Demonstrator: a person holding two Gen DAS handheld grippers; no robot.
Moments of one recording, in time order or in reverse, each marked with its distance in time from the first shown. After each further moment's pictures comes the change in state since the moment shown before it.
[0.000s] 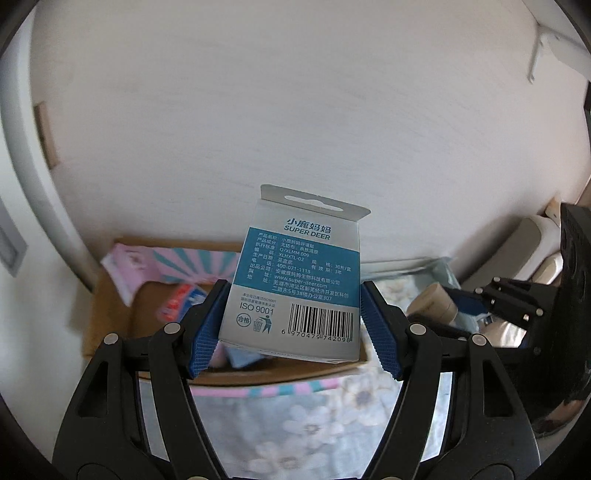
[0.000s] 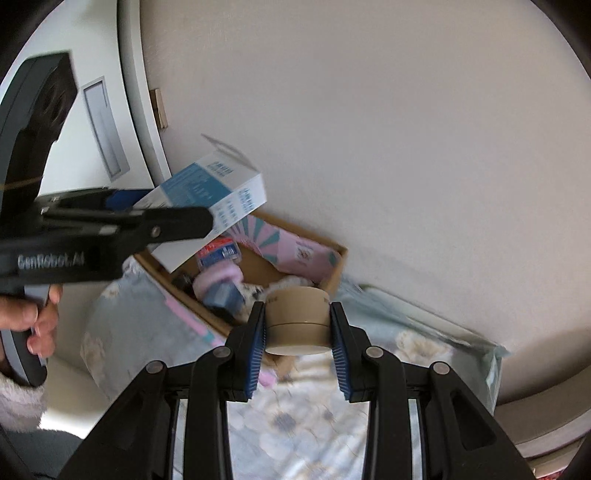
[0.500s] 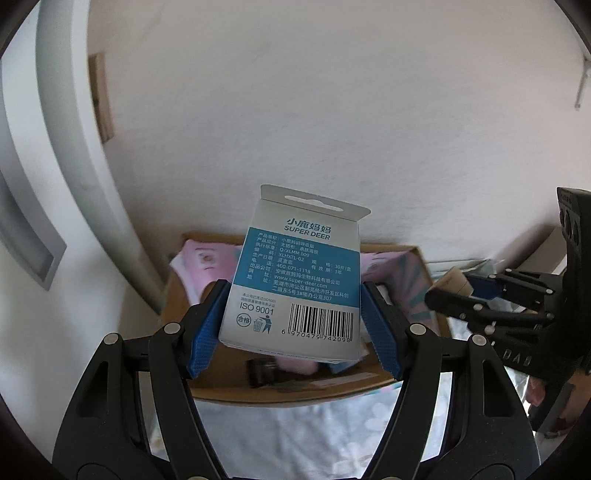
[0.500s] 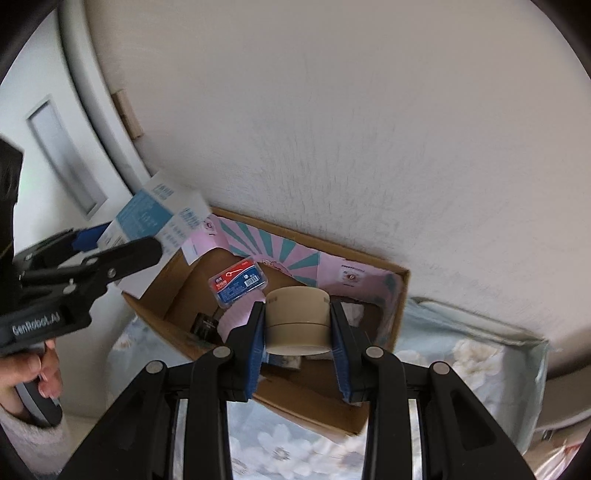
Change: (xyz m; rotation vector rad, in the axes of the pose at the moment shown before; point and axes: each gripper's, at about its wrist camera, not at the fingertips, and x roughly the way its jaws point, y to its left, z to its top) left arm 0.014 0.105 0.006 -0.041 0.042 0.067; right arm 0.076 0.039 0.051 0.160 0.111 0.023
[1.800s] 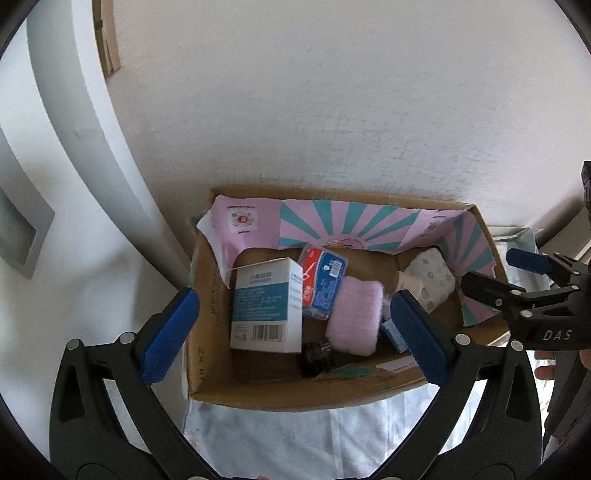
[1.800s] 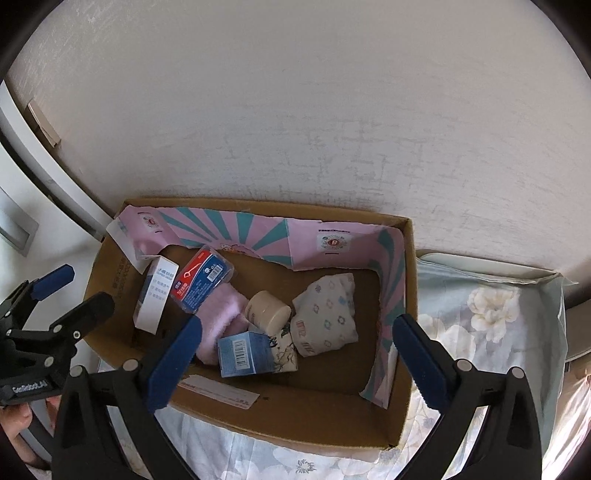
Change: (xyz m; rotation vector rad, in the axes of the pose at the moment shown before) left arm 0.047 0.031 -0.019 0.023 0.136 0.067; right arm 0.051 -0.009 -0.005 0.173 0.101 -0.096
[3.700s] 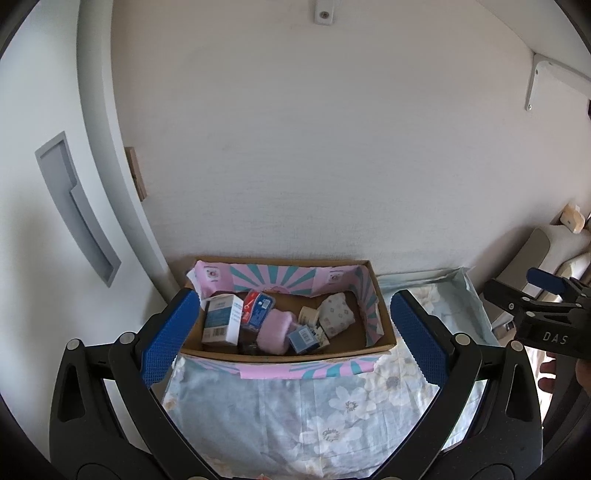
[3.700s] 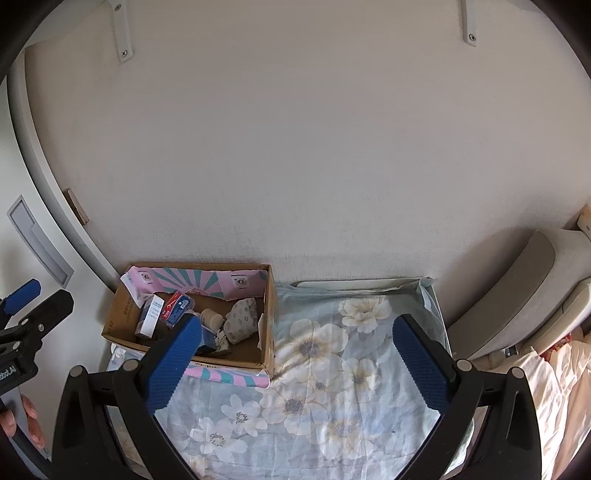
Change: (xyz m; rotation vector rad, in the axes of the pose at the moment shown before) left arm -0.176 -0.096 -0.003 0.033 -0.252 0.017; right arm -0.206 -0.058 -0.057 0.120 -0.286 -0.167
